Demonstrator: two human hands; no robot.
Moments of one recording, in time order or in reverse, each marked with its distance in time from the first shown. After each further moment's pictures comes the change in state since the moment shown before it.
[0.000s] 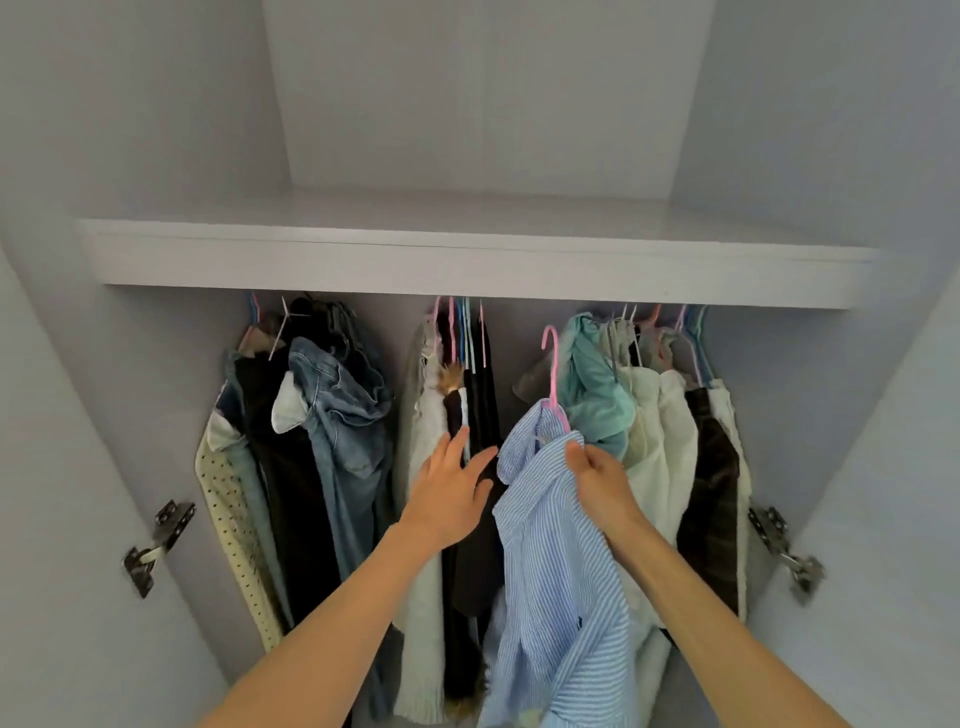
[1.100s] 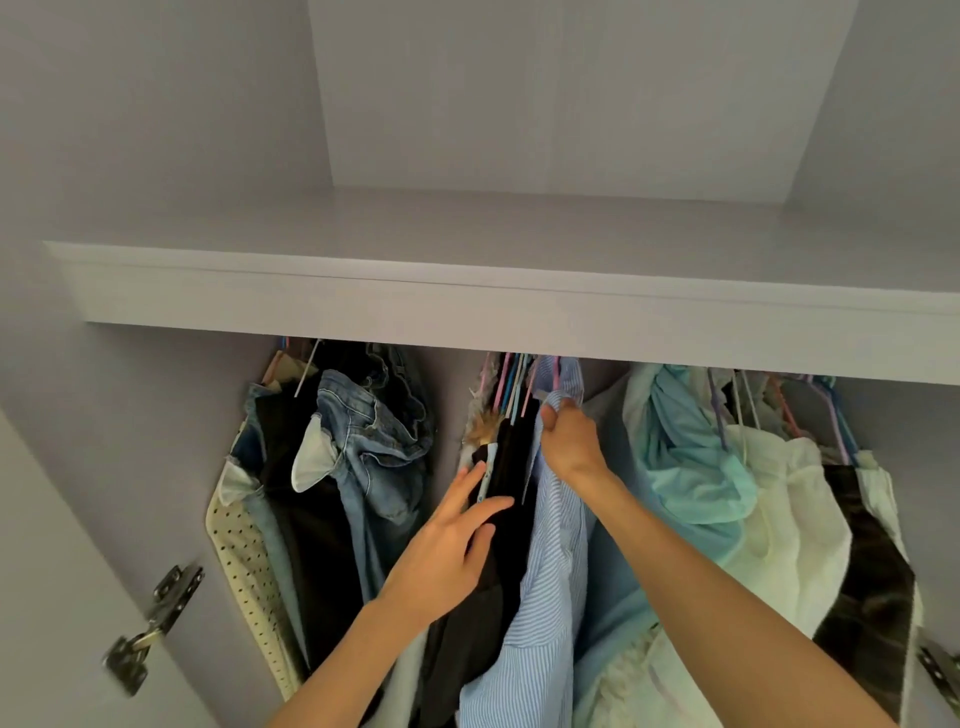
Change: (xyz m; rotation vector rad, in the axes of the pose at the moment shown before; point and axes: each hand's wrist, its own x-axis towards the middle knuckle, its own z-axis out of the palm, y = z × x) left_hand 0.031 -0.082 0.007 -0.329 0.180 0.143; right_hand 0.169 -0.046 0.104 -0.466 0.010 -0.185
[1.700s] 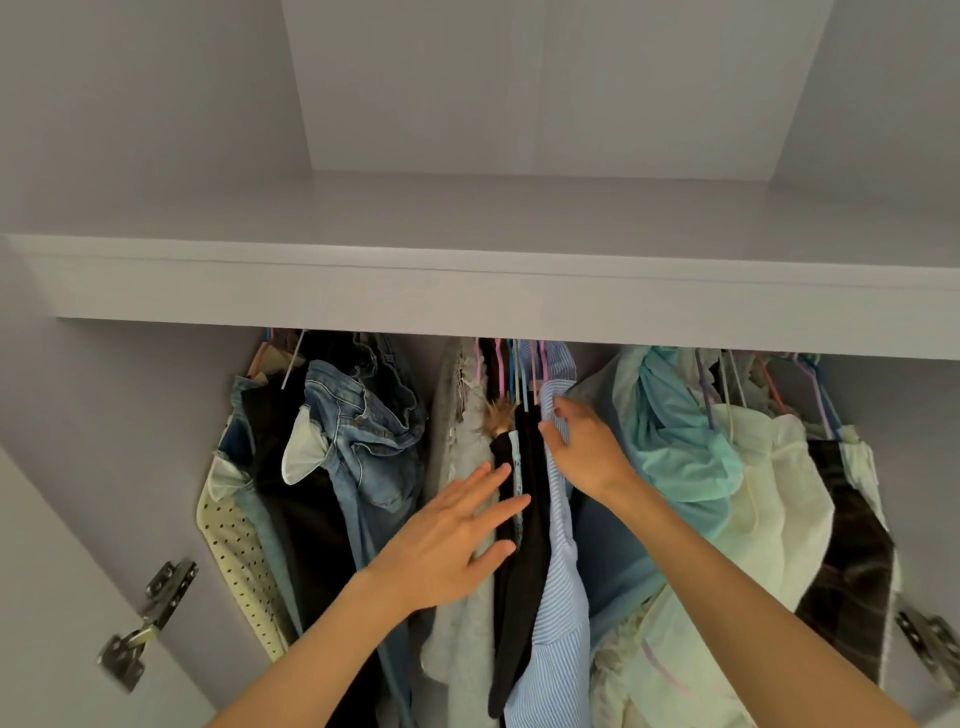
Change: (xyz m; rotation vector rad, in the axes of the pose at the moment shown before) left_hand 0.006 0.015 -0.020 0.269 -0.308 0.146; right_hand -0.029 0.024 -0.024 -0.143 -0.145 -0.123
